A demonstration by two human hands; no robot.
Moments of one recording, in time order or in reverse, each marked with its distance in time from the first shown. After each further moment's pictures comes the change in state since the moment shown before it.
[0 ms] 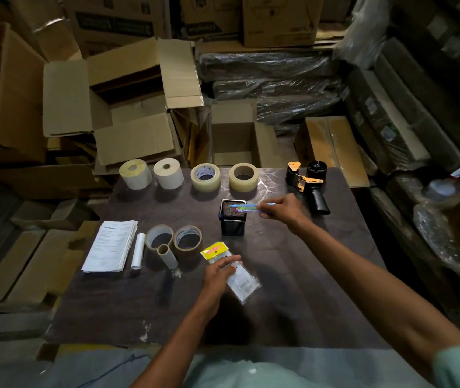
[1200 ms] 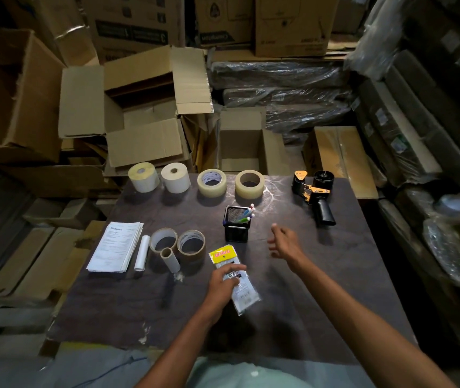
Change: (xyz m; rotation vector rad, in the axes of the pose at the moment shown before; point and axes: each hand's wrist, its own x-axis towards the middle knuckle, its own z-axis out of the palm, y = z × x) left_hand -0.003 -0.001 0.008 0.175 0.040 0.083; right_hand -0.033 0.051 0.019 0.001 0.083 0.127
